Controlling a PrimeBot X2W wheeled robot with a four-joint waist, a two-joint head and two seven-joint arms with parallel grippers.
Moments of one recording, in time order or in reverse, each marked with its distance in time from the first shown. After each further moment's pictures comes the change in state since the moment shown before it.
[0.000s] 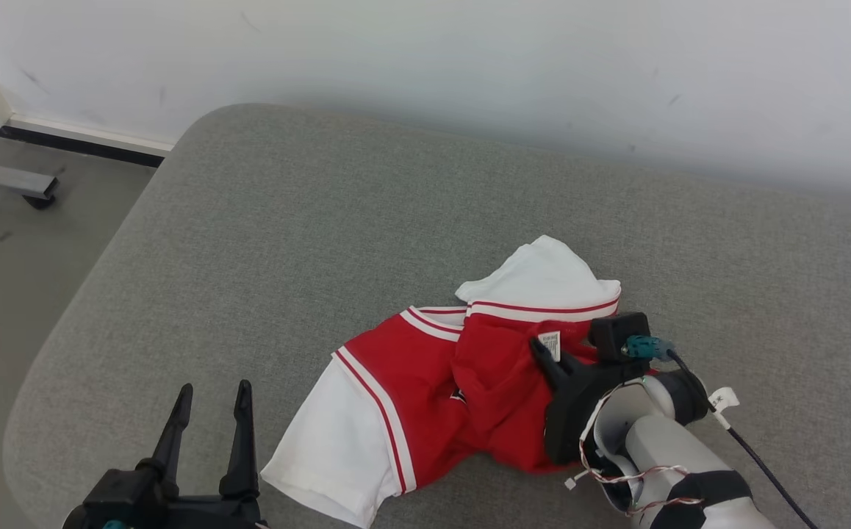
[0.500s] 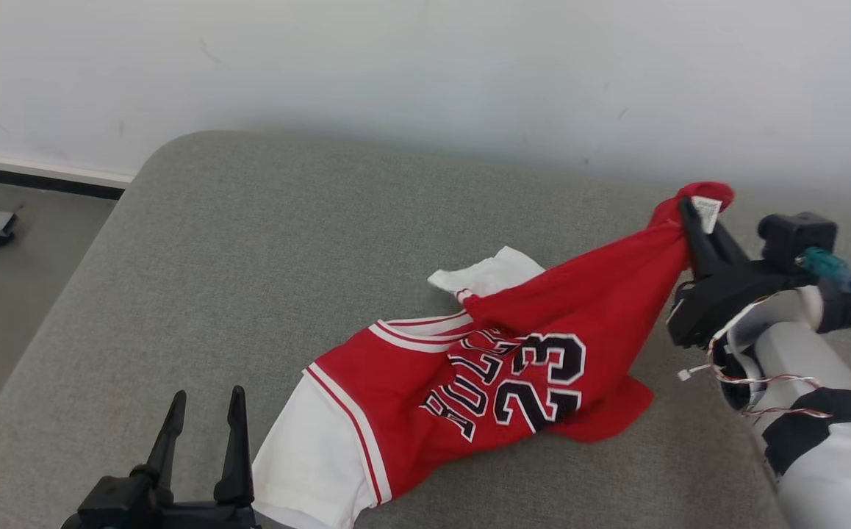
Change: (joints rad) left arm 0.012 -0.016 0.031 0.004 0.017 -0.009 0.000; right arm -0.136 -0.174 -0.178 -0.028 -0.015 0.000 -0.211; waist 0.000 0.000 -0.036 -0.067
